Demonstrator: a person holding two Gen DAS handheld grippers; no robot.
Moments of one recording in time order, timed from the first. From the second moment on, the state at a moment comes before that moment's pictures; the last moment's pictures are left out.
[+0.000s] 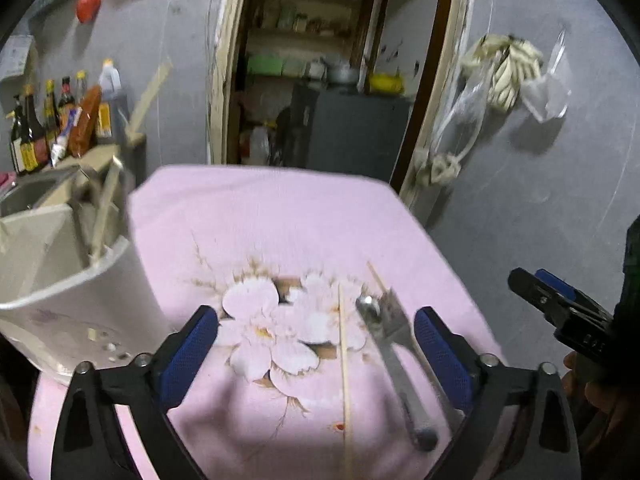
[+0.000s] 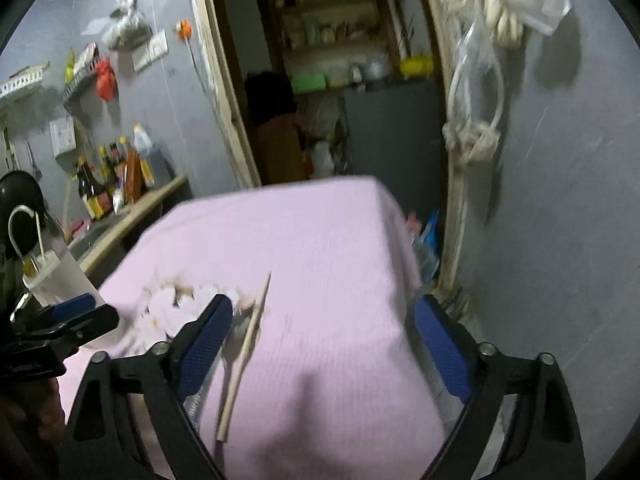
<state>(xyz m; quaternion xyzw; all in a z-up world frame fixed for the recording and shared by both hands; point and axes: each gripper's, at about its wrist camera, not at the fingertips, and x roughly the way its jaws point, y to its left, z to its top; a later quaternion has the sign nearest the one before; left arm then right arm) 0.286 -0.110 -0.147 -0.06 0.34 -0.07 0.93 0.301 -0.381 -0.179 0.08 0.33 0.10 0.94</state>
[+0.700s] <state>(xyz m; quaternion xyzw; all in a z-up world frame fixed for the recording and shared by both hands) 0.341 -0.135 -0.204 -0.02 0.47 -0.10 0.88 0.348 -0.310 -0.227 0.02 0.44 0.22 0.87</state>
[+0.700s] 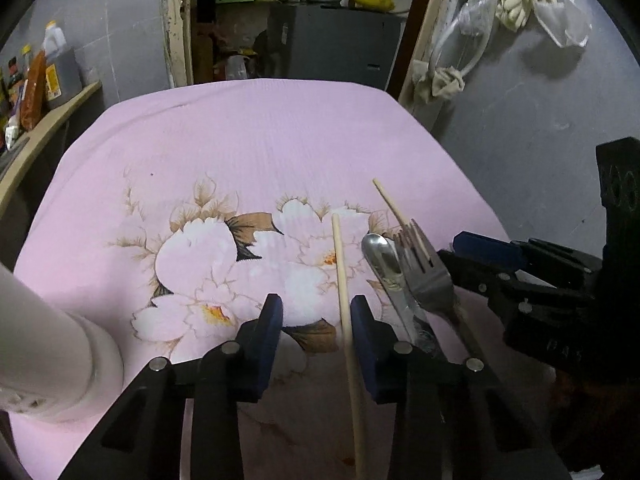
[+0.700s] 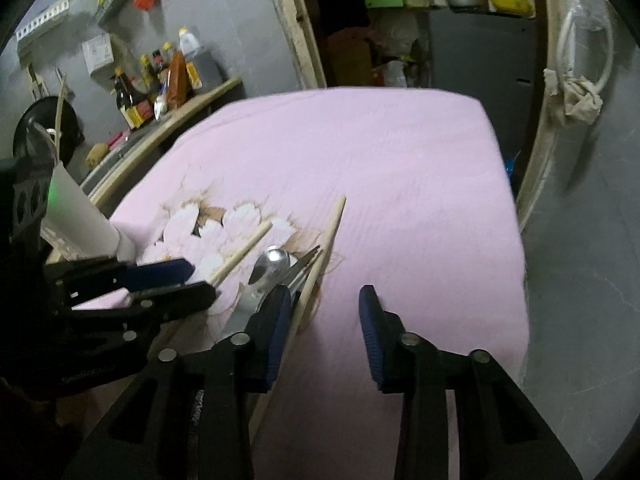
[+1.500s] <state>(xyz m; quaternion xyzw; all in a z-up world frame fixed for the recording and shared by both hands) 0.344 -0.131 -0.181 -0.04 0.46 -0.13 0.88 0.330 -0.338 -0.191 0.10 0.43 0.18 0.88</state>
